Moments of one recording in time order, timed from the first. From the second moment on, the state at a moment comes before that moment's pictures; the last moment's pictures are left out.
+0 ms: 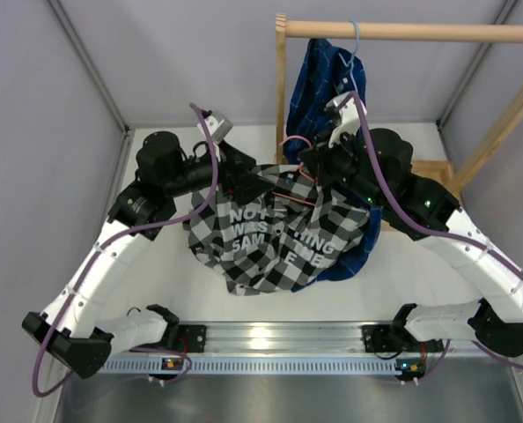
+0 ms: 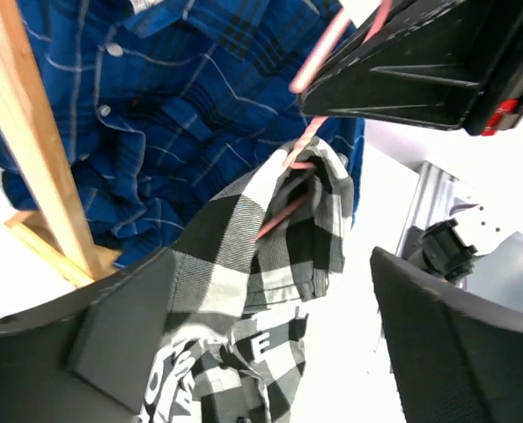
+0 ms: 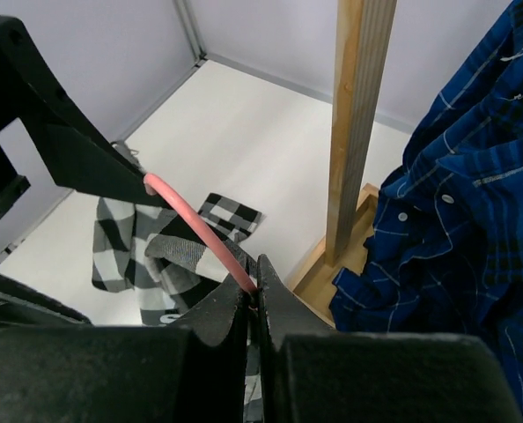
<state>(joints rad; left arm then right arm) -0.51 1.15 1.35 -0.32 0.62 -0.20 0.88 1.22 1.58 -0.52 0.23 0.16</state>
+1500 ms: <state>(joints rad) -0.52 1.15 1.40 -0.59 0.93 0.42 0.88 1.15 1.67 -0.71 -0.13 0.12</state>
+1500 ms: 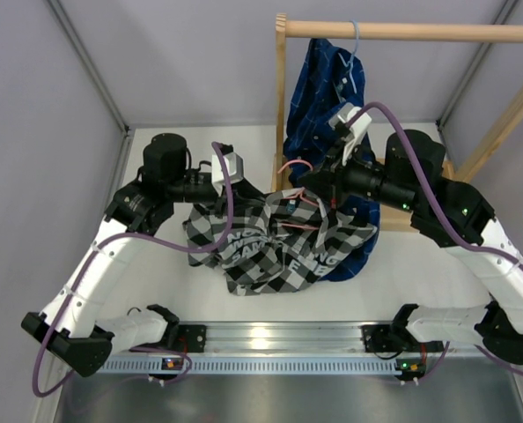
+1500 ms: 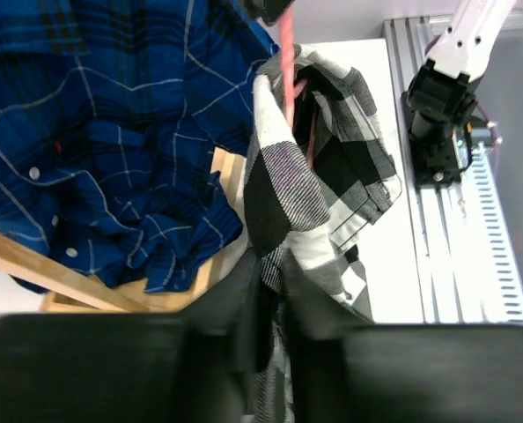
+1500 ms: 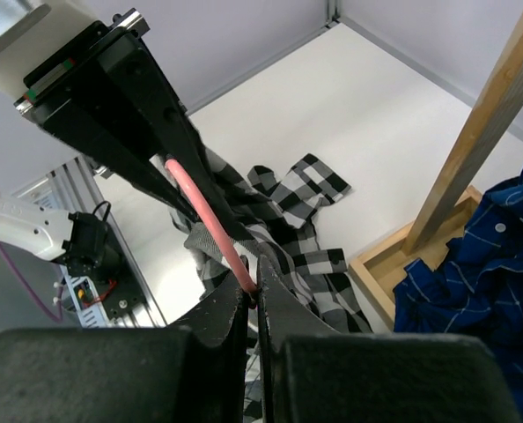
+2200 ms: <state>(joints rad) -0.52 1.15 1.40 -0.60 1.03 0.41 0.88 1.10 1.64 -0.69 -0.19 0.12</state>
